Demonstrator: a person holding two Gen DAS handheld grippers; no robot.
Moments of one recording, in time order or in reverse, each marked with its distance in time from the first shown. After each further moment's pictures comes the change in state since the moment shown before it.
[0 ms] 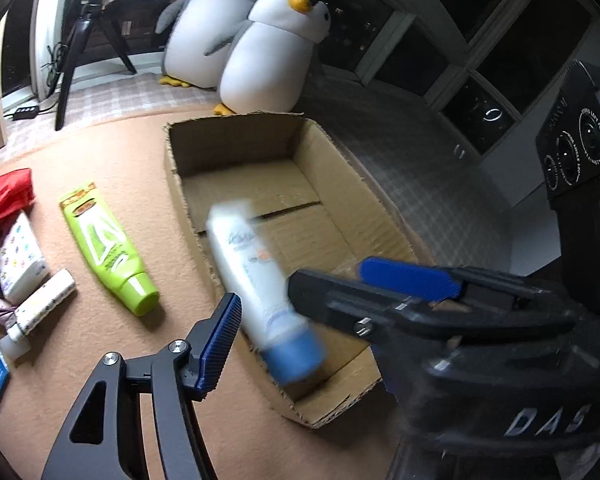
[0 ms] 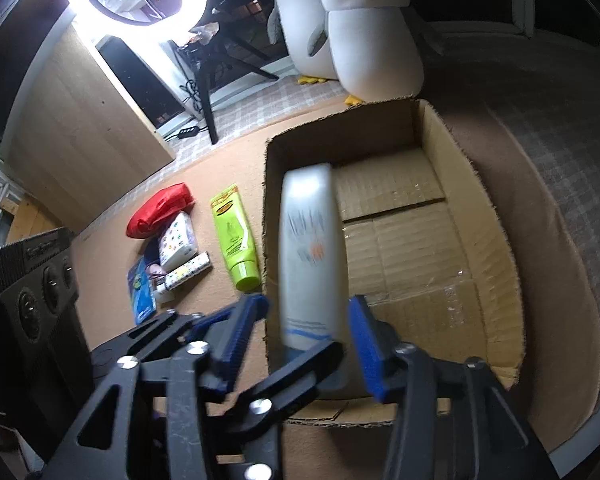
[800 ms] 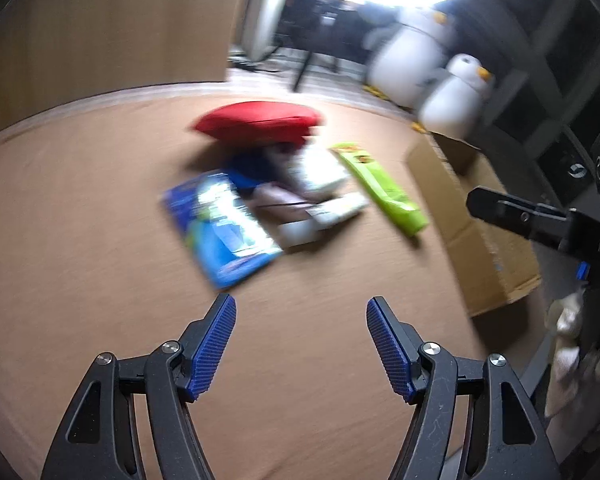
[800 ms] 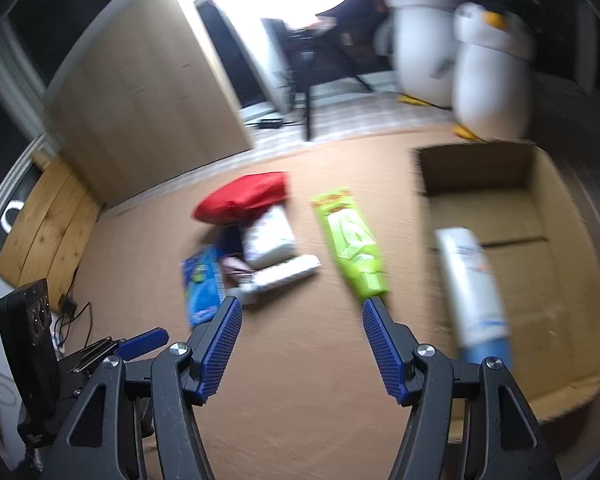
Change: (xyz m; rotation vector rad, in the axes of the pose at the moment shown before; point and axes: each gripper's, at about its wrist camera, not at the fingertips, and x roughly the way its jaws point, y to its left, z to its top) left arm -0.149 0.189 -0.108 -0.247 -0.060 0.309; right arm 0.024 0.122 -0.019 -0.201 -0.065 0.097
